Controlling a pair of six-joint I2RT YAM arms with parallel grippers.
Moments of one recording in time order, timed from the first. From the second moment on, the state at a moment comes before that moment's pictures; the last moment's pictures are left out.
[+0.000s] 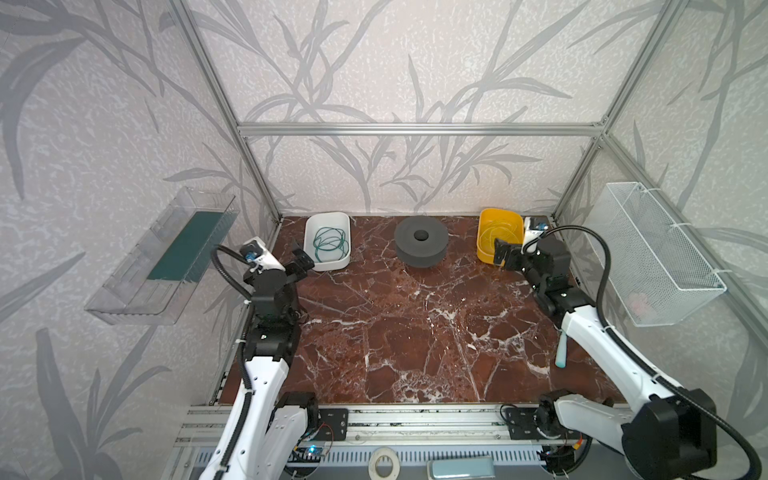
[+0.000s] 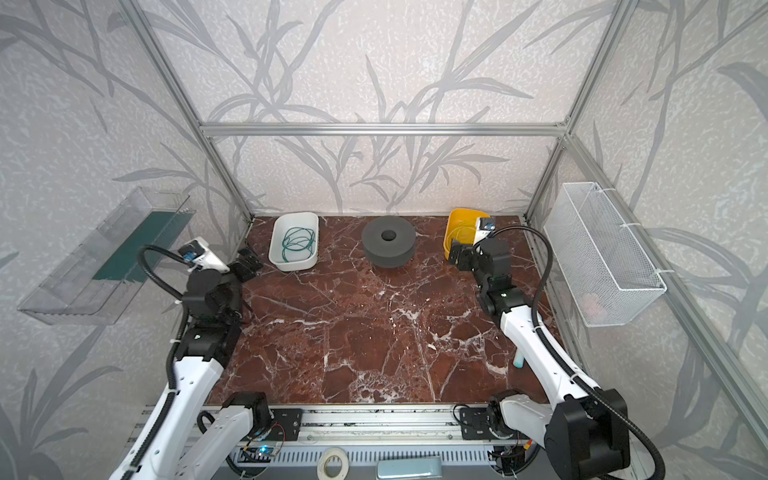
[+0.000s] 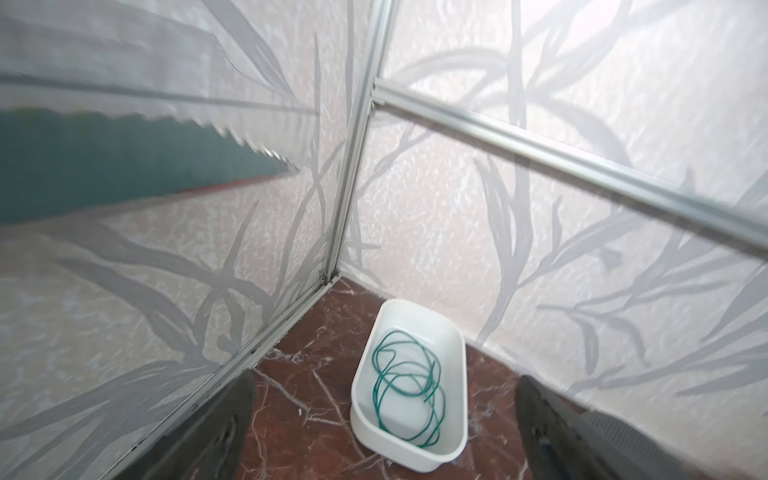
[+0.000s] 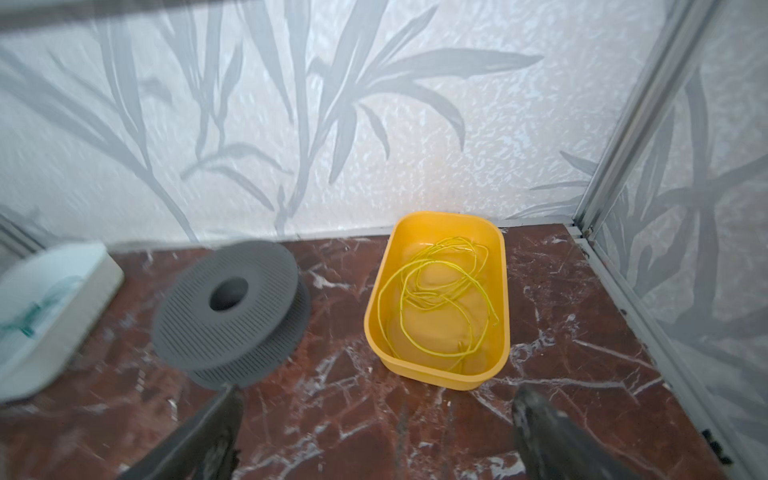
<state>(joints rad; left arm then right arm) 0.00 0.71 0.73 -0.03 -0.39 -0.38 0.19 1.10 0.86 -0.04 0.11 0.31</state>
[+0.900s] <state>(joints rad) -0.02 1.07 0.99 -0.59 -0.04 -0.50 0.17 1.10 0.79 -0.38 -0.18 0.53</state>
